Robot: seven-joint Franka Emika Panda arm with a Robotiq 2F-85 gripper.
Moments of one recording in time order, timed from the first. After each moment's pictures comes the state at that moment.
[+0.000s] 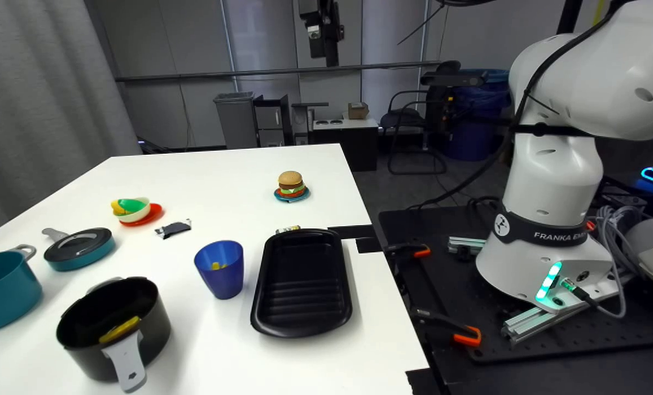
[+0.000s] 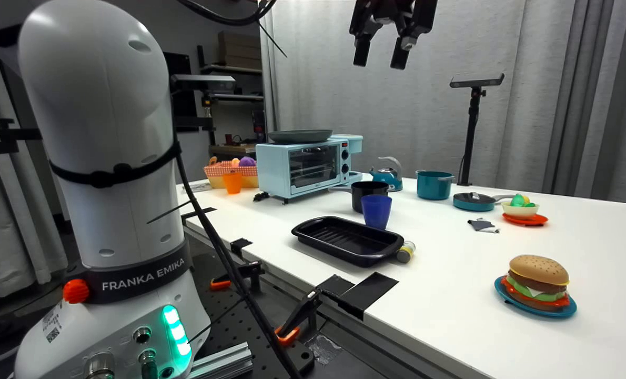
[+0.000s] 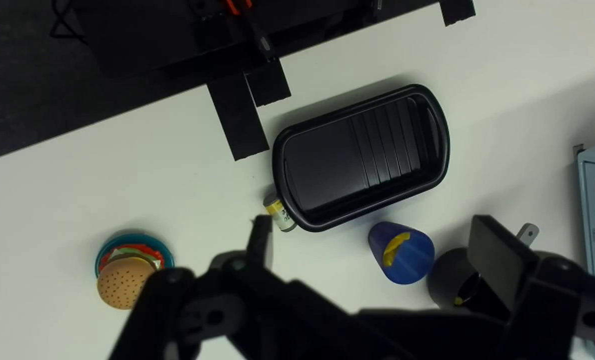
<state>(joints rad) -0.14 -0.56 -0.31 -2.34 0.03 1.69 -0.09</state>
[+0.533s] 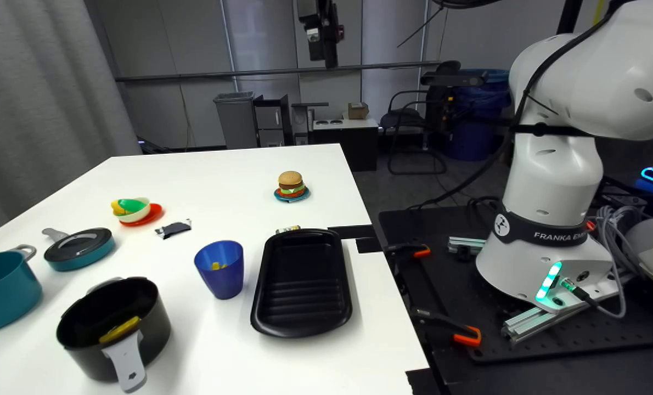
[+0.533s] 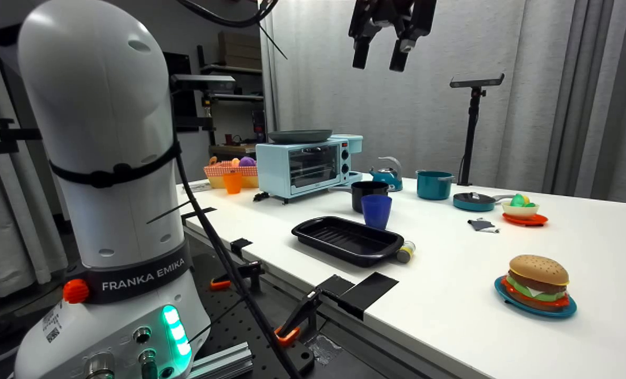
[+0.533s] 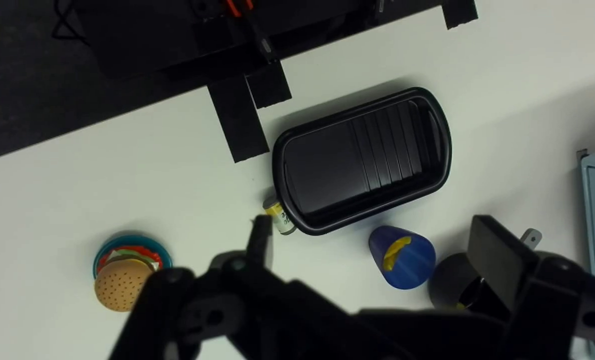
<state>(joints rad) -0.14 -0.55 -0.29 -2.34 0.03 1.69 -0.09</state>
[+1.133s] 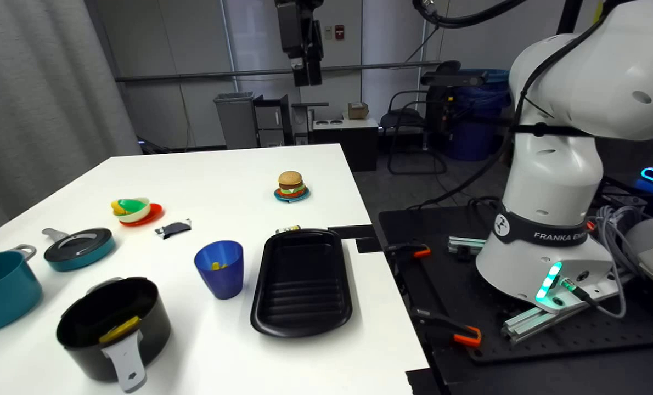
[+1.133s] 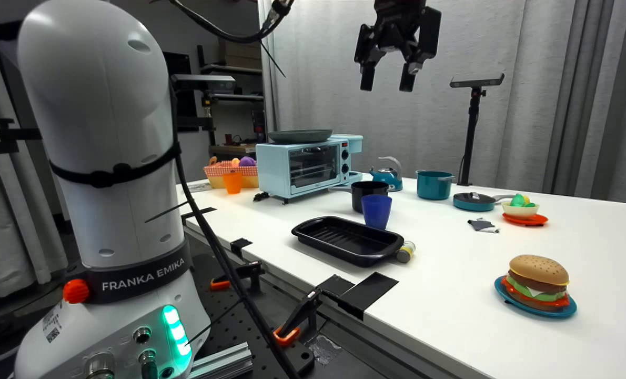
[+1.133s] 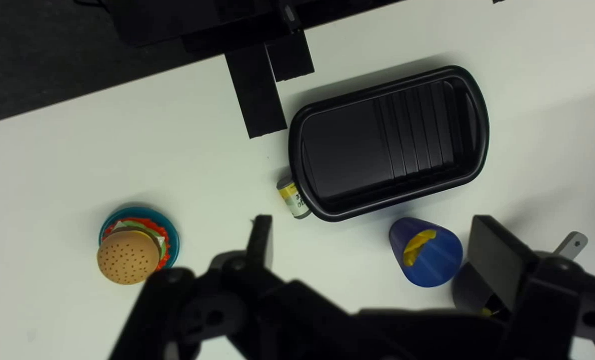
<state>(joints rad) -0.14 -0.48 -0.23 -2.37 -0.01 1.81 -0.08</state>
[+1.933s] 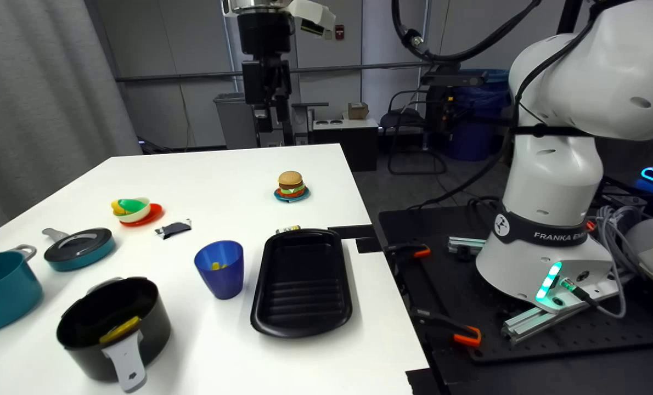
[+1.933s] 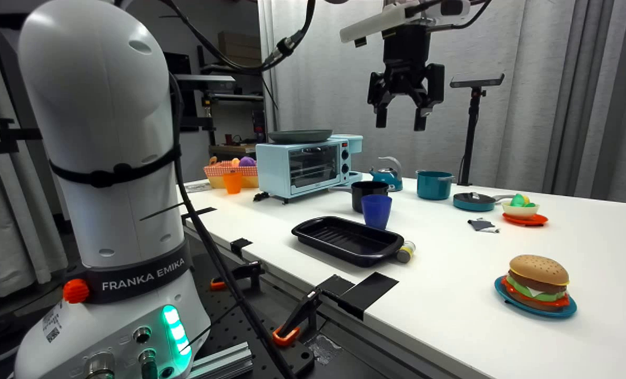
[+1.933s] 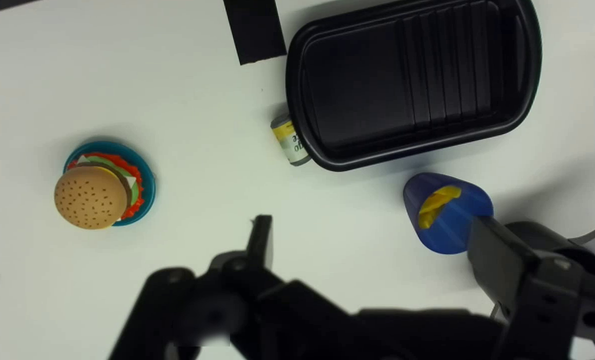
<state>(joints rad) -0.14 -0.31 -0.16 -2.41 0.00 2.11 -0.07</state>
